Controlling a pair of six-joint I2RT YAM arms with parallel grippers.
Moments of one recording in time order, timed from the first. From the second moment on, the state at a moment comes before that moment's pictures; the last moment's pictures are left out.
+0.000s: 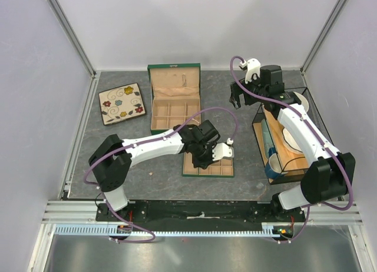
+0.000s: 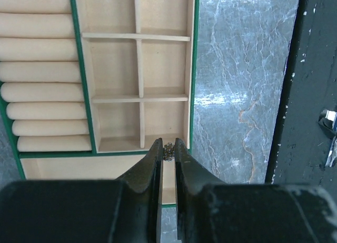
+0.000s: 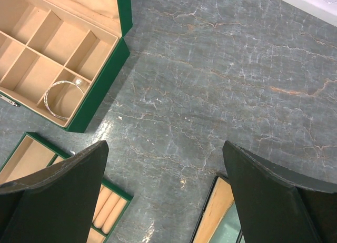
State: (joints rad) left arm -0.98 1.74 1.25 -0.67 0.34 0.52; right arm 0.24 1.47 1.32 -0.42 -0.24 -0.13
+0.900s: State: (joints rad) left arm -1.03 1.81 1.23 -0.65 0.31 0.51; right arm 0.24 1.47 1.32 -0.42 -0.24 -0.13
